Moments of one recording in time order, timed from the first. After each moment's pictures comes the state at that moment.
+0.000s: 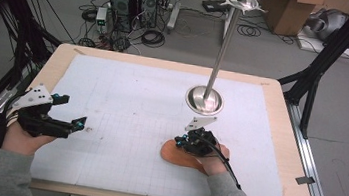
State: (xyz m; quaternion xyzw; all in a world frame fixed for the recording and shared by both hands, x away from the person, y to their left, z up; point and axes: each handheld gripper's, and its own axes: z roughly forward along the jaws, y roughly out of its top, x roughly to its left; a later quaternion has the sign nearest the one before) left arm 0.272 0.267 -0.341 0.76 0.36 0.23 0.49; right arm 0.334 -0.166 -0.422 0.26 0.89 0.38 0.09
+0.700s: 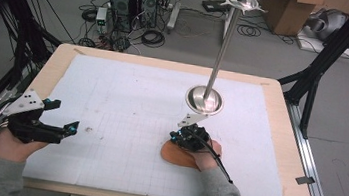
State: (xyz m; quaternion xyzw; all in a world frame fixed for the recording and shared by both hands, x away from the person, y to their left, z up) left arm 0.257 0.279 -0.345 0.76 0.38 0.23 0.48; right arm 0.349 -0.147 -0.434 0.26 0.88 0.37 0.11
